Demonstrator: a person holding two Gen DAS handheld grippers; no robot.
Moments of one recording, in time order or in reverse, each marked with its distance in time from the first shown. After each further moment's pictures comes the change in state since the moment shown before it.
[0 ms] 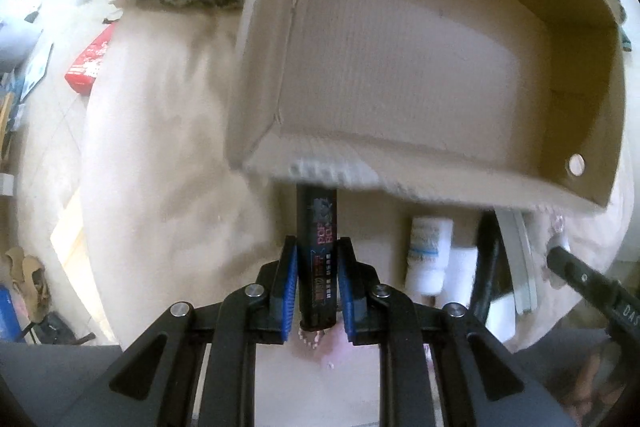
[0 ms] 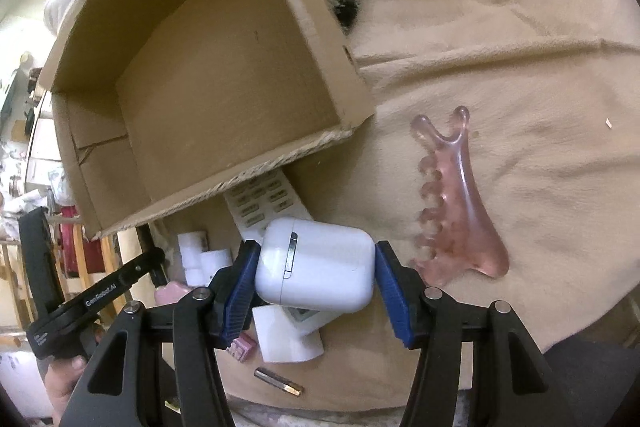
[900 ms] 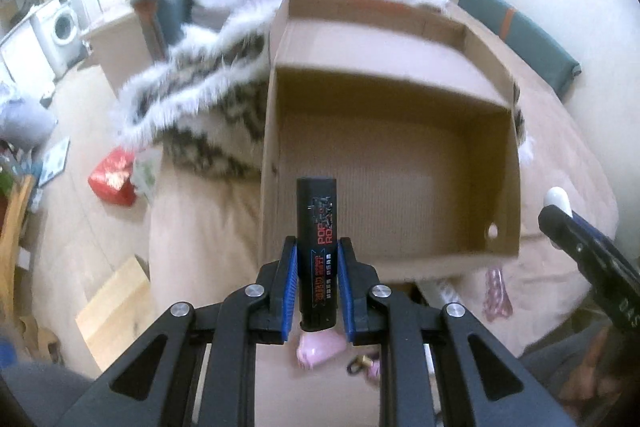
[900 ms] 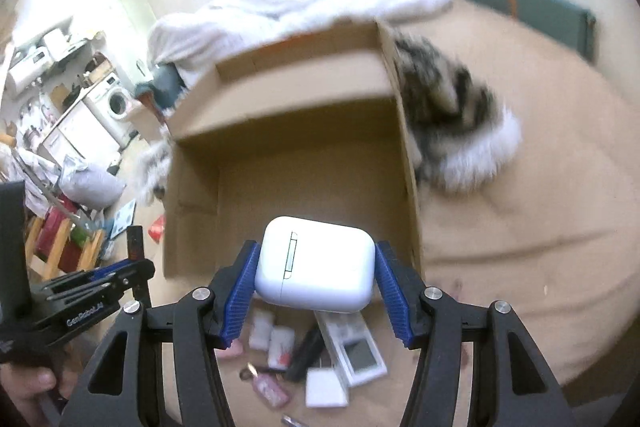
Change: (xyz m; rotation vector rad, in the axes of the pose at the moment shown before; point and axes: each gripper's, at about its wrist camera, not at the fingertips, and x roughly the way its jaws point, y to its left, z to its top) left arm -0.191 0.003 0.010 0.113 -0.420 0.004; right arm -0.130 0.085 -0.016 -0.336 -0.528 -0.022
